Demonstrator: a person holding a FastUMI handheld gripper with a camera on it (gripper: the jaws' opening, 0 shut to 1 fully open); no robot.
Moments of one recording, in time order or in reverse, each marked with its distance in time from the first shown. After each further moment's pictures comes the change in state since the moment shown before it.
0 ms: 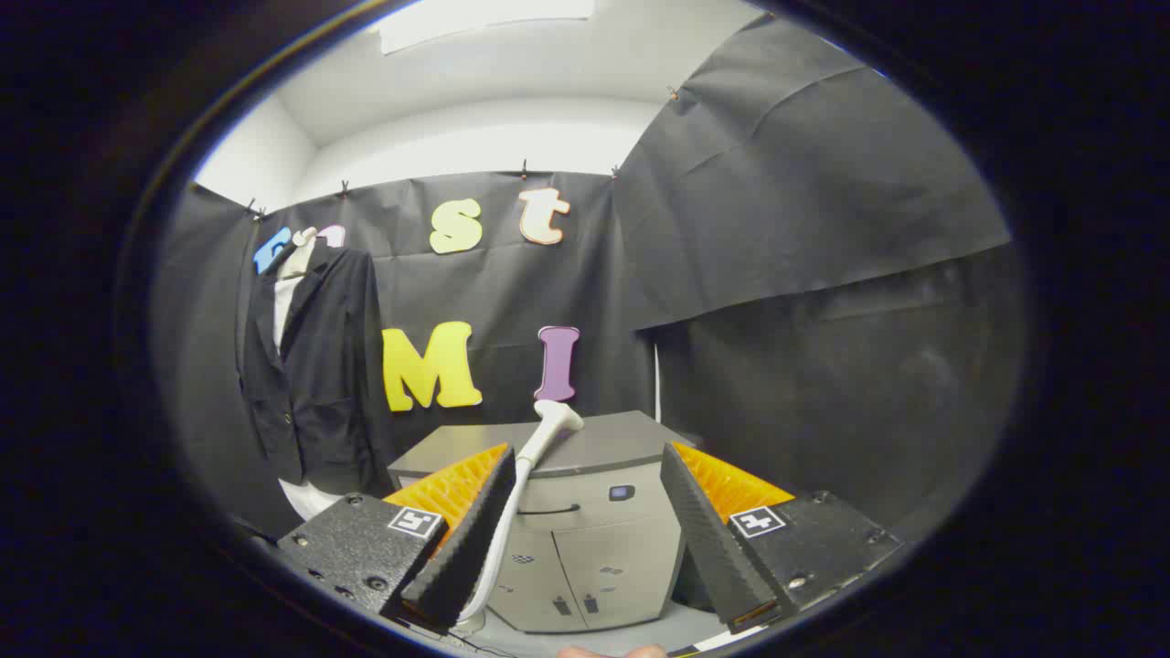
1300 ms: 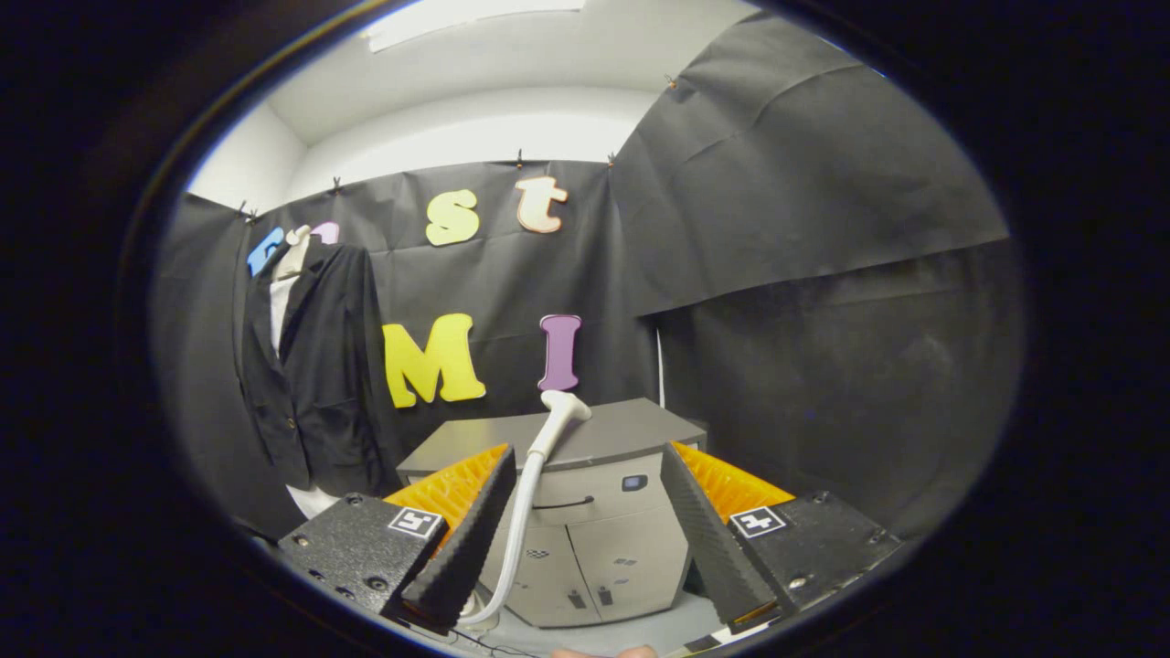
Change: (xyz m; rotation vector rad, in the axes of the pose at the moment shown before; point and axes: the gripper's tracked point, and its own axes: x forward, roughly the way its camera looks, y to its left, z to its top) arm 0.007 0.015 -0.006 0.031 0.058 -0.043
